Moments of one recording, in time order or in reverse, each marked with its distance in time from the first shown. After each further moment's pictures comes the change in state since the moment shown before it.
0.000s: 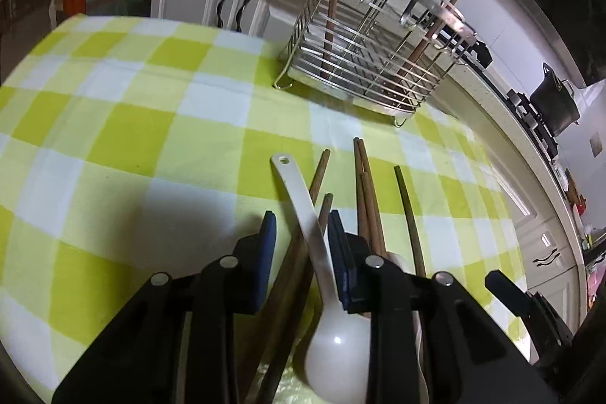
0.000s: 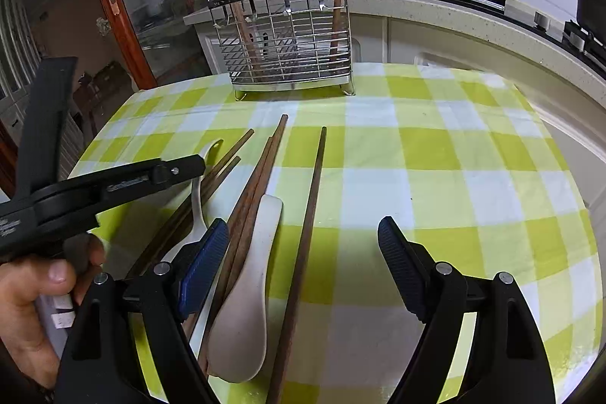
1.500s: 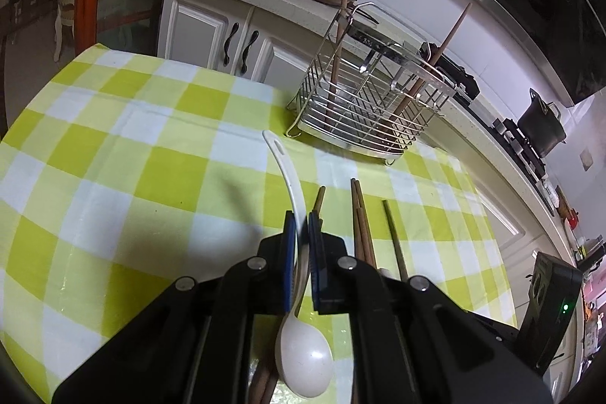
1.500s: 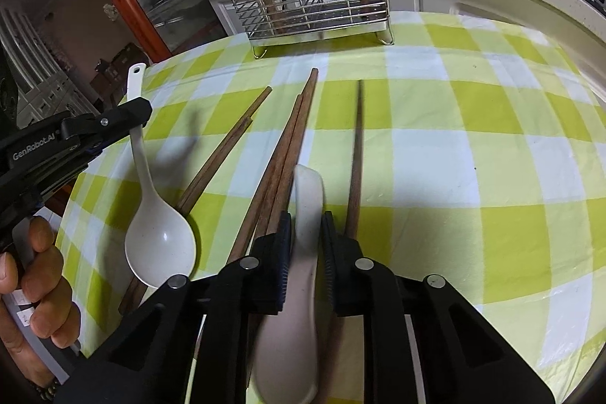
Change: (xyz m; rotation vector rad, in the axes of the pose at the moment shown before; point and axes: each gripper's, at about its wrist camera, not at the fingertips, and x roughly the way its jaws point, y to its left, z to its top) left arm -0.055 0.015 0.011 0.004 -0.128 -0.017; right arm 0.040 0.007 0.000 0.038 0.150 0.119
